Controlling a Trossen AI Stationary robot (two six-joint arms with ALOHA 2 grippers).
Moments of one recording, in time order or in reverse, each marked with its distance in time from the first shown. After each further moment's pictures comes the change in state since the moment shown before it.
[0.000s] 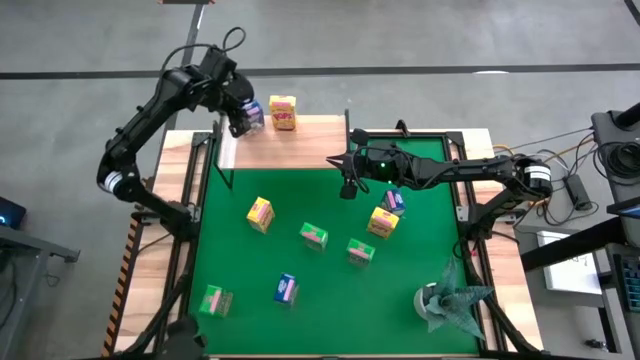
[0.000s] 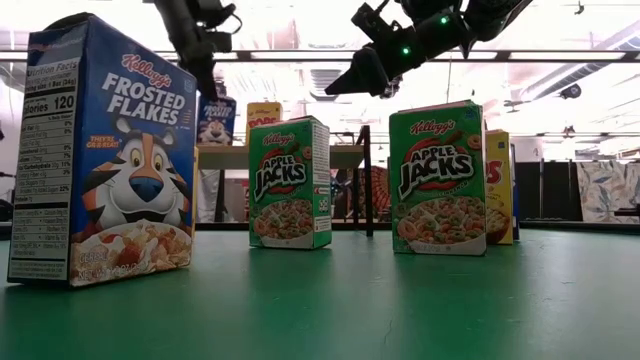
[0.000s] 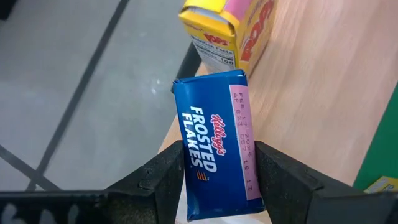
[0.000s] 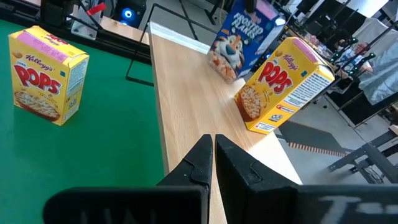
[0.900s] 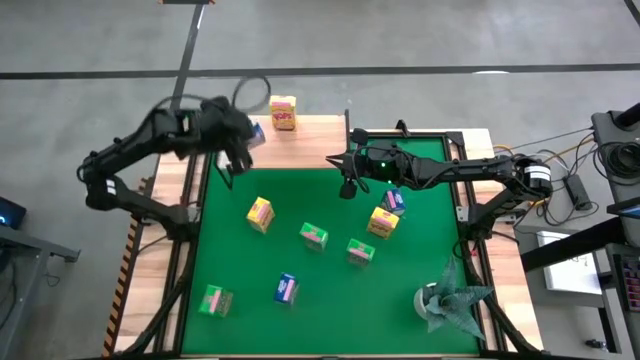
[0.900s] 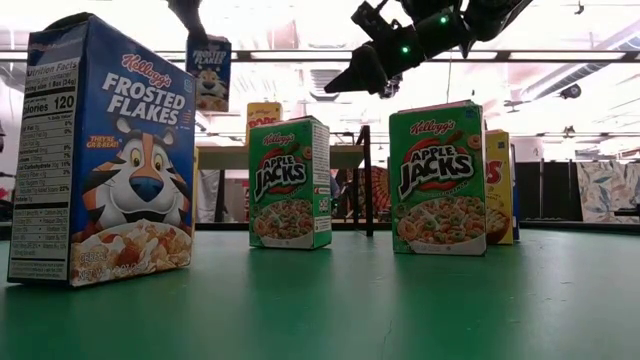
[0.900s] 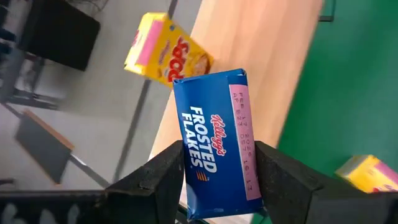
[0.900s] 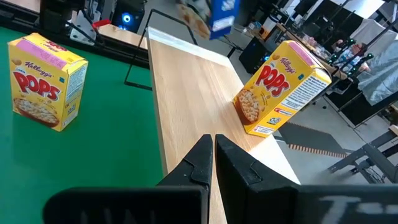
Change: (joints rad) left arm -0.595 -0.185 0.017 -0.159 -0.498 -0.288; right arm 0.000 0.000 0.000 0.016 0.000 0.010
